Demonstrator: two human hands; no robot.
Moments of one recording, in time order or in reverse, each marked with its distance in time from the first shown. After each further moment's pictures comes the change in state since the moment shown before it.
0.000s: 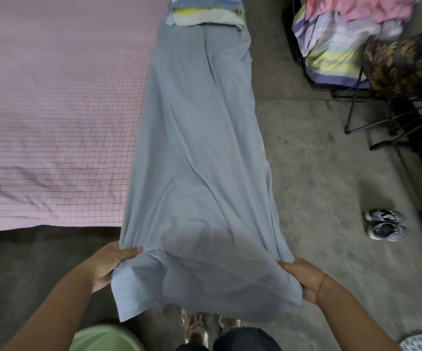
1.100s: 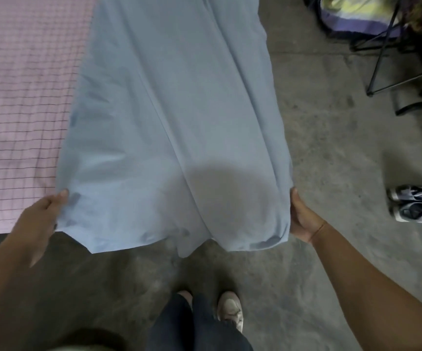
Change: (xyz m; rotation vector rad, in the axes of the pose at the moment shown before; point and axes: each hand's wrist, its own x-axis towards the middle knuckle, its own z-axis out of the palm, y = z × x) left_hand 0.206 0.000 -0.085 0.133 0.440 0.344; right_hand 0.248 -0.025 -0.060 0.140 -0.202 -0.262
